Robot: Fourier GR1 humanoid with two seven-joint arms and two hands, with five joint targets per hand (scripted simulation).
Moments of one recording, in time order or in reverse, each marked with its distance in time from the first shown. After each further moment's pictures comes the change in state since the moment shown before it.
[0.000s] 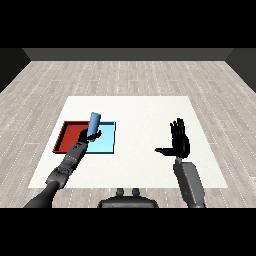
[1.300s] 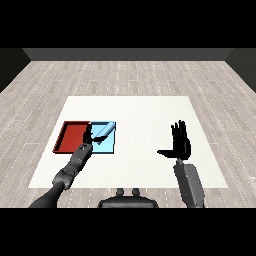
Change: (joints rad) left arm 0.007 -0.079 0.085 -0.004 0.009 0.222 -0.141; right arm 0.027 0.021 -0.037 0.020 -0.036 0.072 -0.031
